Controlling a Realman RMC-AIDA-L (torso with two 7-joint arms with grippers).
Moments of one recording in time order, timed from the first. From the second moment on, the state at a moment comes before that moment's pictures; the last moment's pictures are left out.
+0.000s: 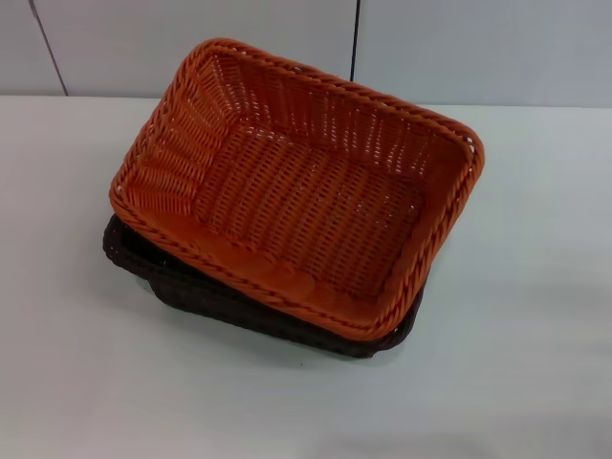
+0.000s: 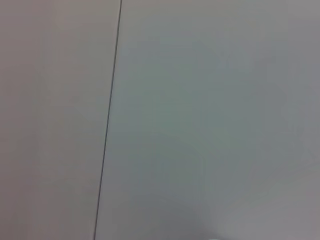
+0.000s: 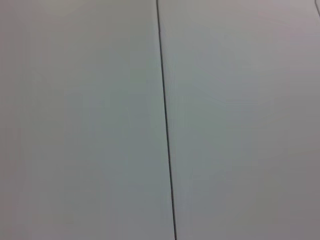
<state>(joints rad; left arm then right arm) -0.24 -2.07 -1.42 -0.24 2.41 1.09 -0.11 0.23 2.09 1.20 0.22 -2.37 -1.55 0.08</state>
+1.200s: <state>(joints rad) -0.25 -2.06 -1.21 -0.23 2.41 1.23 0.01 0.24 2.09 1.20 0.19 -2.37 -1.56 0.08</state>
